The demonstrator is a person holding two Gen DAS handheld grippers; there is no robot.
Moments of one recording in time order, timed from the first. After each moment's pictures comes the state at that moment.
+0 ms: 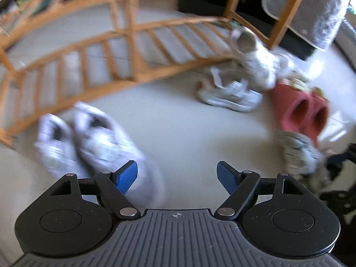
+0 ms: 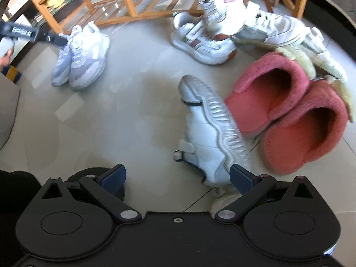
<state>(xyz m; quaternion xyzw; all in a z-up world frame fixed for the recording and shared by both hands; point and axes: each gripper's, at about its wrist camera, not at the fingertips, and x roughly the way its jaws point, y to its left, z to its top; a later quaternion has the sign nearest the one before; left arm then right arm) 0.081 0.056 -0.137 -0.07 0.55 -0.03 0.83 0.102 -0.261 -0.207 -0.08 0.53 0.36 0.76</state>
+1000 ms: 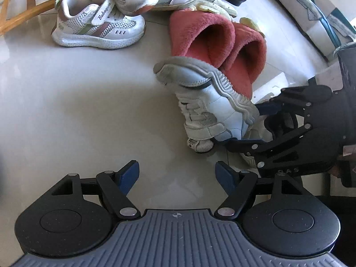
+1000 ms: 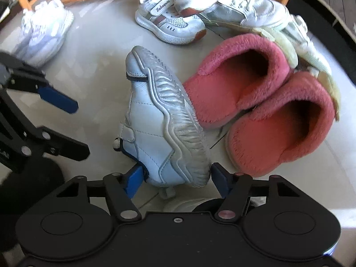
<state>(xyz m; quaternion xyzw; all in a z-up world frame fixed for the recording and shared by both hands) 0.088 -0.095 -0.227 -0.10 0.60 -0.18 0.77 0.123 -0.263 -0.254 -0.13 0.55 0.31 0.77</state>
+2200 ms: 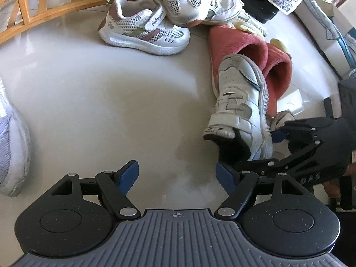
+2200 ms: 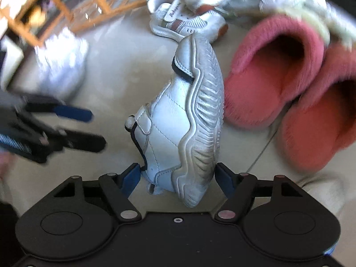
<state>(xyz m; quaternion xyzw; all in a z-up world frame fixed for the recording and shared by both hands) 0.083 -0.046 -0.221 -0.11 0.59 -0.14 0.79 0.134 -0.257 -0.269 0.06 0.59 0.36 0.72</state>
